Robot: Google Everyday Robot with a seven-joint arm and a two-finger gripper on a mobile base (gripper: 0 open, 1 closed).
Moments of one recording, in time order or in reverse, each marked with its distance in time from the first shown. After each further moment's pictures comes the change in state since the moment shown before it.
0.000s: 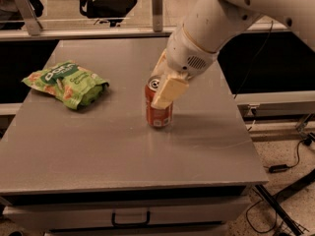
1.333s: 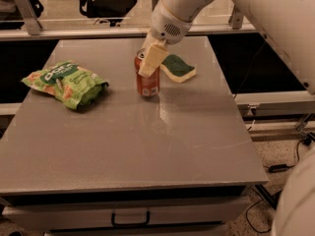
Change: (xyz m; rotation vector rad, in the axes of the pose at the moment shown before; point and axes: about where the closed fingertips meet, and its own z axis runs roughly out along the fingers) arm -0.015 -0.107 0.023 0.012 0.011 0.060
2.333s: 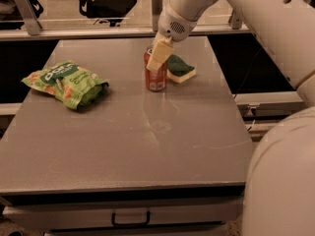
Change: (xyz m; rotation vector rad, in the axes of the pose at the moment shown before) arm 0.033 -0.043 0.012 0.028 0.035 0.111
